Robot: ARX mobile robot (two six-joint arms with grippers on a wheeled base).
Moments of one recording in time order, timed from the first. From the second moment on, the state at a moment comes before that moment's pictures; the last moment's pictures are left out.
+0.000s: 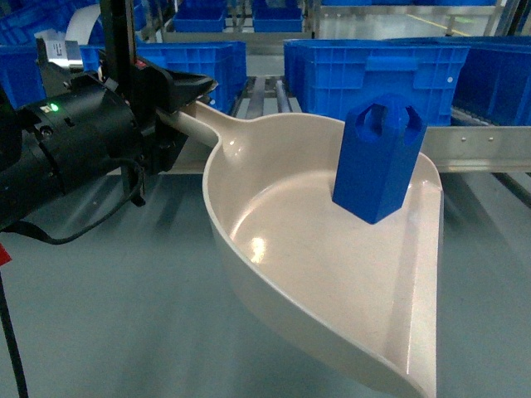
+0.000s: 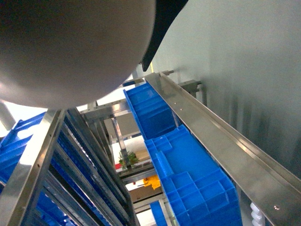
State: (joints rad) left arm -0.25 1.92 0.75 1.28 0.30 -1.28; right arm 0.07 0.66 0.45 -0.01 0.13 -0.05
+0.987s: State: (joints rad) left arm -0.25 1.92 0.75 1.28 0.30 -1.28; right arm 0.07 0.66 0.45 -0.02 0.13 -0.05
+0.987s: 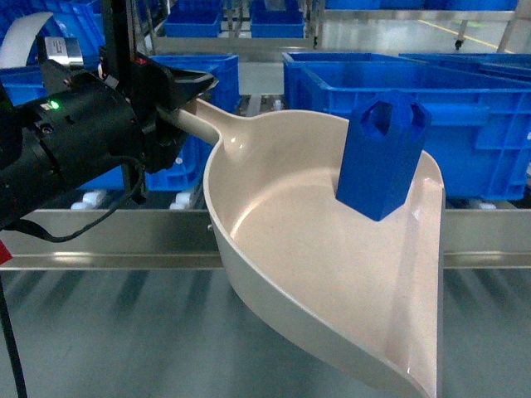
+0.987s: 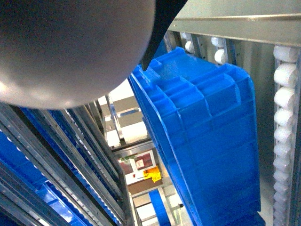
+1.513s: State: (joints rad) left arm -0.25 1.92 0.75 1.27 0.31 -1.28; right arm 0.07 0.66 0.45 -0.01 0.13 -0.05
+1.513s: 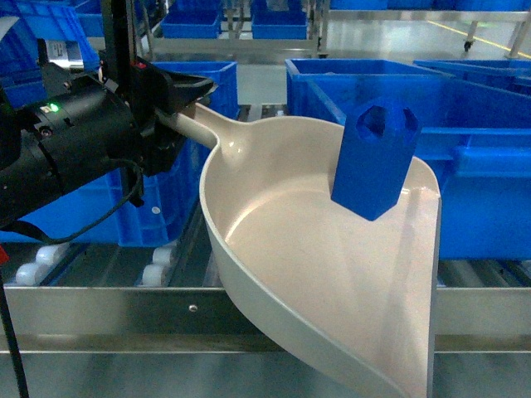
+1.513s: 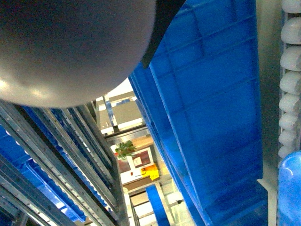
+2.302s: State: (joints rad) left arm -0.25 1.92 0.75 1.28 0.30 -1.28; right arm 0.07 0.66 0.45 -0.02 0.12 -0.05
